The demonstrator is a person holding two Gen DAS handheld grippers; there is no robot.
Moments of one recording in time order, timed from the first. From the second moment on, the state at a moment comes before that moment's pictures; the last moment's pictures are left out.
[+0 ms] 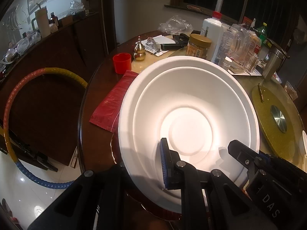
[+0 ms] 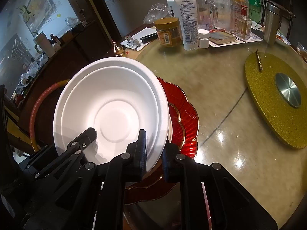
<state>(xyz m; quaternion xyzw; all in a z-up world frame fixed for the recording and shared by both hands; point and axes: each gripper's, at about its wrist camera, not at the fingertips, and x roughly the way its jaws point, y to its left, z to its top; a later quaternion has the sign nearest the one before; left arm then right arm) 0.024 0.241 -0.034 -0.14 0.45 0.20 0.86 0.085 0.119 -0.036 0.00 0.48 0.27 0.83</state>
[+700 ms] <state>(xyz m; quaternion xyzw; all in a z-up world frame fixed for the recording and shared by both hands) 0.008 0.241 -0.008 -0.11 0.40 0.24 0.88 0.077 0.116 -0.025 -0.05 0.48 0.24 0.84</state>
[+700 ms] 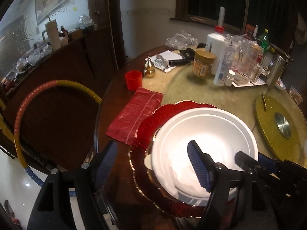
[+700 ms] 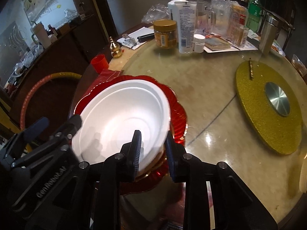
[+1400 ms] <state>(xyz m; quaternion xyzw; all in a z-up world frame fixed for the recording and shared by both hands) -0.016 0.211 0.027 -0.17 0.30 0.20 0.92 0.055 0.015 -0.013 0.07 0.45 0.23 0.86</state>
